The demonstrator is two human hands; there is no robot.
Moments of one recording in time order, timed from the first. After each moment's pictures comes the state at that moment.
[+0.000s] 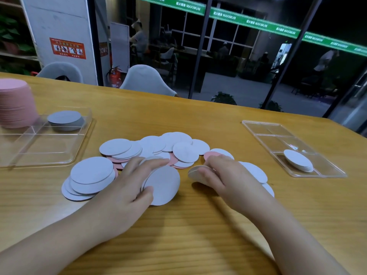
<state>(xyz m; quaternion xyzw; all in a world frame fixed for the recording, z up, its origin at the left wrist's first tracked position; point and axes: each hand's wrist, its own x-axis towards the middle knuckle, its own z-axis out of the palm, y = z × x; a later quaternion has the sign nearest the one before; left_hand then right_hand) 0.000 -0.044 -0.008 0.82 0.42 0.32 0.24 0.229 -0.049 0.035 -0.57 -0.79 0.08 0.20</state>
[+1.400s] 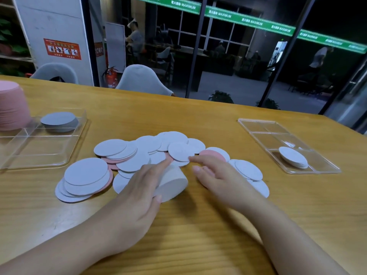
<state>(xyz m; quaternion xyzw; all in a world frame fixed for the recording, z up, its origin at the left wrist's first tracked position) 0.005 -0.044 0.002 0.85 0.38 0.24 0.27 0.231 -0.042 0.022 -0.57 -0.73 0.26 0.27</state>
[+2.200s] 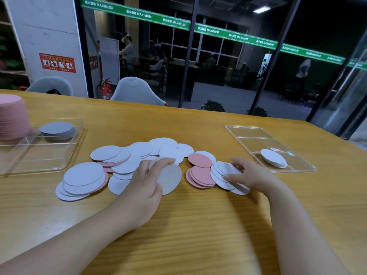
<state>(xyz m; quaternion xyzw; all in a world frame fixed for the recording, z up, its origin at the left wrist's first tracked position) 0.049 -0.040 -0.016 0.81 0.41 0.33 0.27 0.336 -0.029 0.022 -0.75 -0.59 0.22 0.17</state>
